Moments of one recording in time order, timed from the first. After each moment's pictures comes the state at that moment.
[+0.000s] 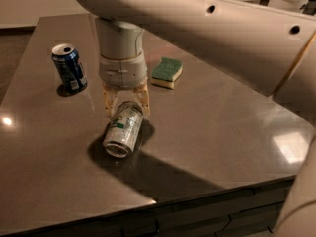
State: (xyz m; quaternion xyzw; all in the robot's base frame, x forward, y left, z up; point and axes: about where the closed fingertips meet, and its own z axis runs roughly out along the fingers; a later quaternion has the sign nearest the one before) arm 0.483 0.063 0.860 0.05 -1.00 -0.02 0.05
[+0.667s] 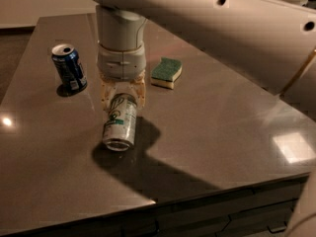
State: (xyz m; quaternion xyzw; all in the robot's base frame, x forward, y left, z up) arm 0.494 0.072 0.877 0.10 -0.99 -0.05 0.02
